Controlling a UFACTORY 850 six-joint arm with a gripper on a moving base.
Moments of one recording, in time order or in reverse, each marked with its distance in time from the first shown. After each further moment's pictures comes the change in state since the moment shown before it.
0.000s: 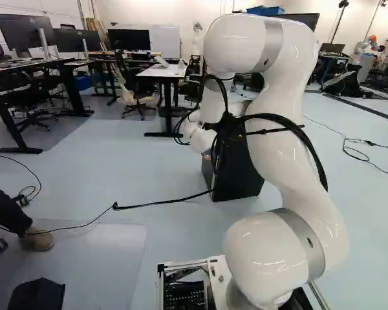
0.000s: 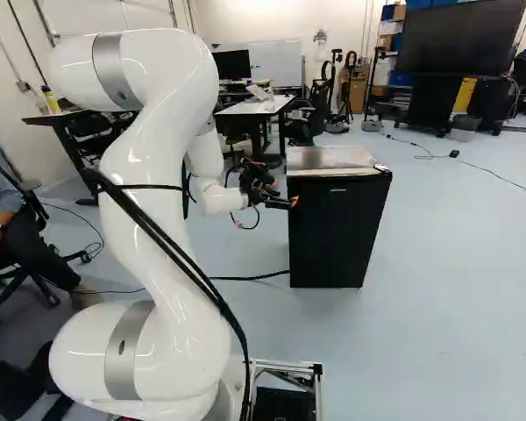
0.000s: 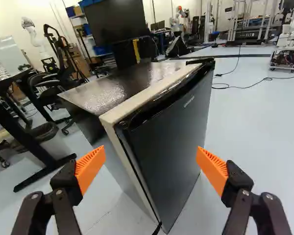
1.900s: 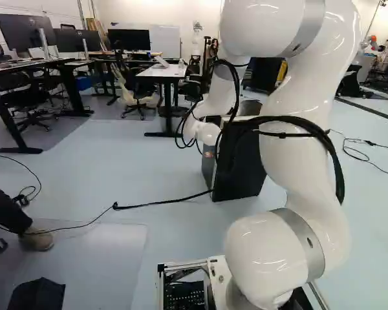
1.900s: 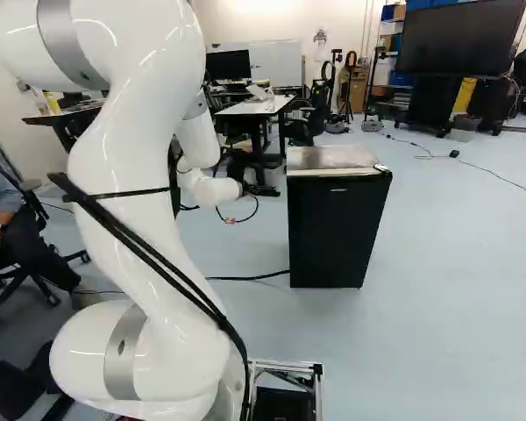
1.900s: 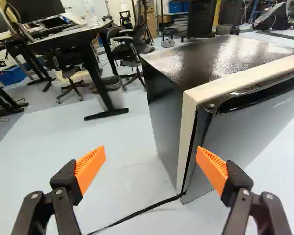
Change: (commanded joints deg) arm -1.3 9.4 4.5 -28.5 -17.5 0.0
